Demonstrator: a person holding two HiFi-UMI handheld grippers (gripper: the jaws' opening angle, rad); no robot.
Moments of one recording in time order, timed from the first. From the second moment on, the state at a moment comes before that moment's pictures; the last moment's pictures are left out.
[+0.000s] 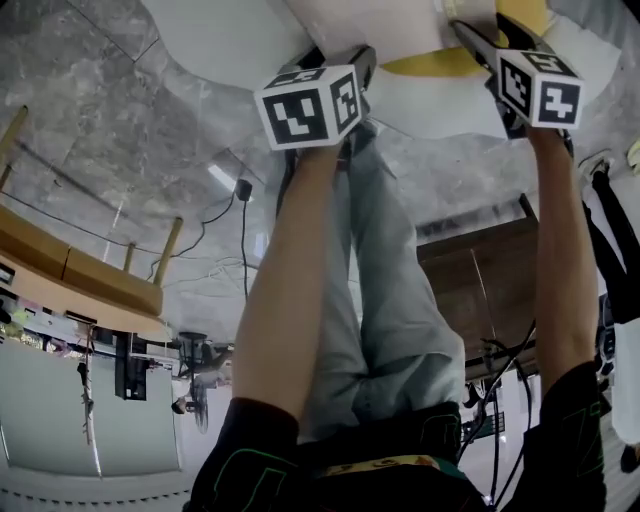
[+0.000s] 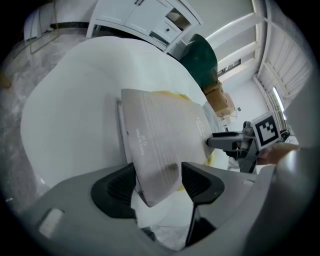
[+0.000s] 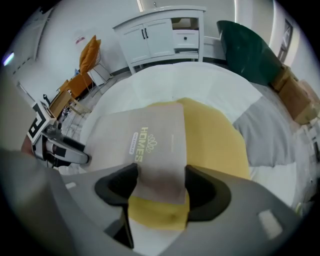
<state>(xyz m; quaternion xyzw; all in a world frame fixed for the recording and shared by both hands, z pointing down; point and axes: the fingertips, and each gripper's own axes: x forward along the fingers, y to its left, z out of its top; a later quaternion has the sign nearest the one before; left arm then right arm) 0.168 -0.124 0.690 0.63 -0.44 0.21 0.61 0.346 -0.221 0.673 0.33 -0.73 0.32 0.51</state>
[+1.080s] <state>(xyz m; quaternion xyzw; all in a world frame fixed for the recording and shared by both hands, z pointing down) -0.034 -0.054 0.557 0.59 -0.57 0.20 0.54 0.139 -0.172 0.551 0.29 -0.80 0.28 0.45</state>
